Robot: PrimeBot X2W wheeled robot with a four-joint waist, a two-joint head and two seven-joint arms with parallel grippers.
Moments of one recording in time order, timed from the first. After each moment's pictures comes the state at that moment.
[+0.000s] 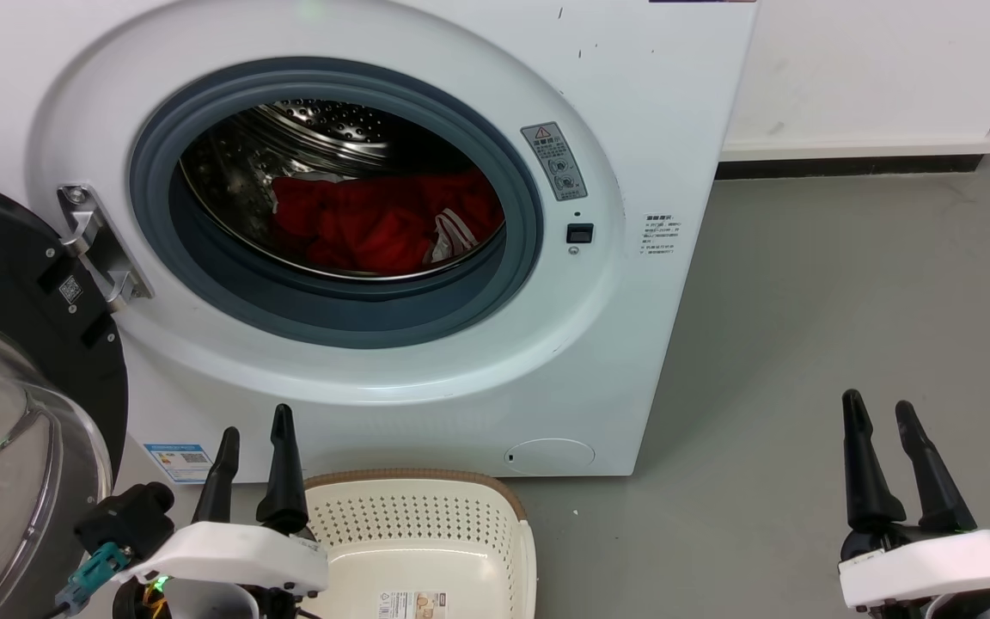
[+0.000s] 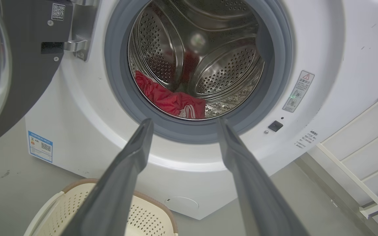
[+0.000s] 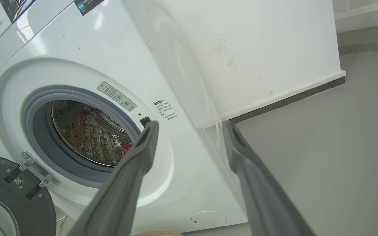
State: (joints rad) left arm 0.00 0.07 -0.05 0.06 -0.63 0.05 -0.11; right arm 0.05 -0.05 -0.05 -0.02 0.52 0.13 -0.11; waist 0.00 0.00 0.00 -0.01
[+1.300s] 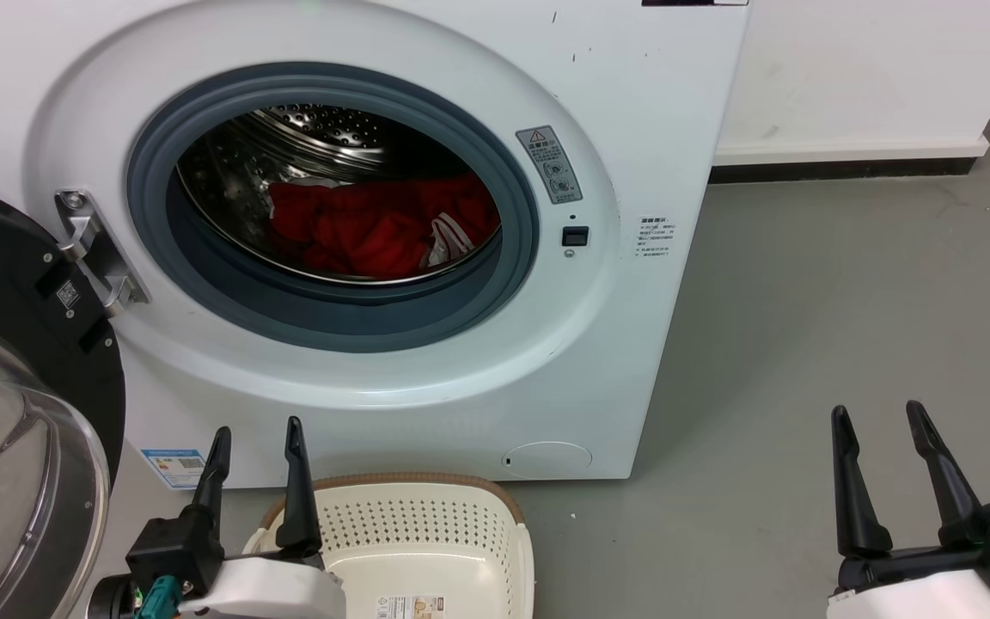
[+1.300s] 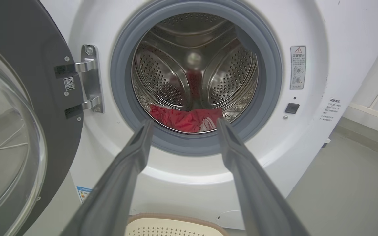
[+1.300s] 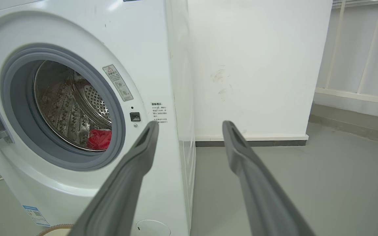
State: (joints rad) left arm 0.06 0.08 -0.08 0.00 -0.24 0.09 -0.21; right arm 0.12 -0.05 -0.04 -0.12 0.12 0.13 -0.21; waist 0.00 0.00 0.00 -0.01
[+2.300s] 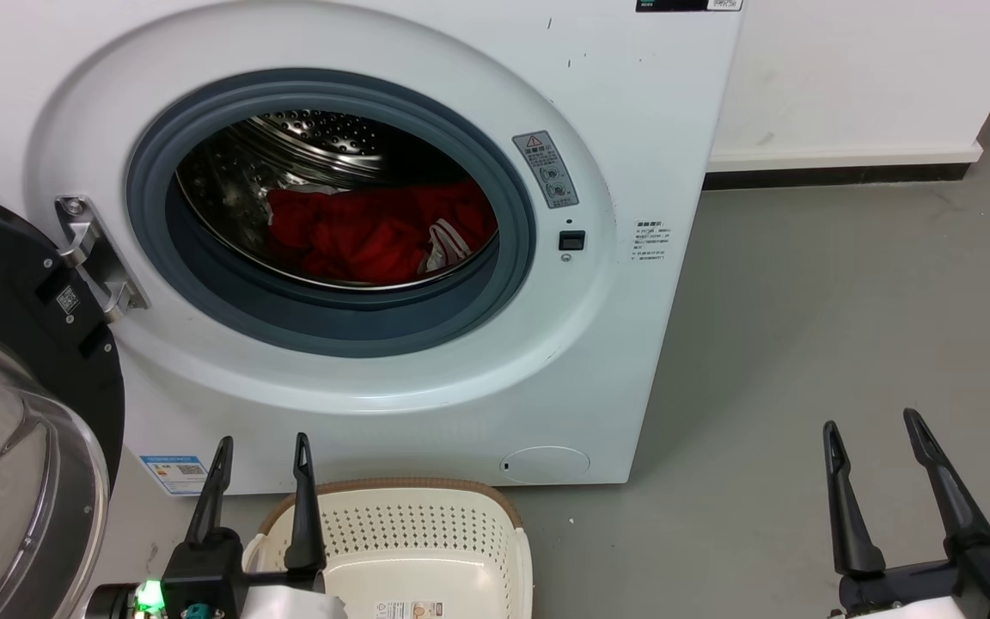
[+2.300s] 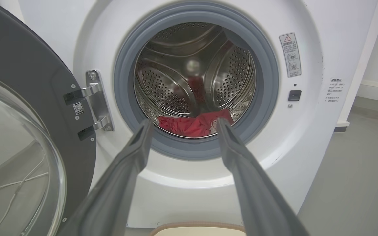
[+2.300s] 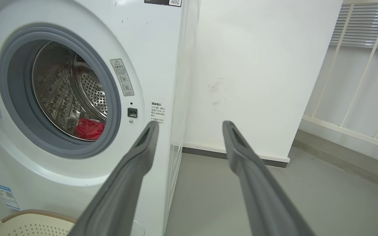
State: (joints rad) left arm 0.09 0.06 -0.06 -0.01 -0.04 0.09 -0.26; right arm 0.16 -0.05 -0.03 -0.16 -0.07 0.13 -0.26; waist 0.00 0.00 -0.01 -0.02
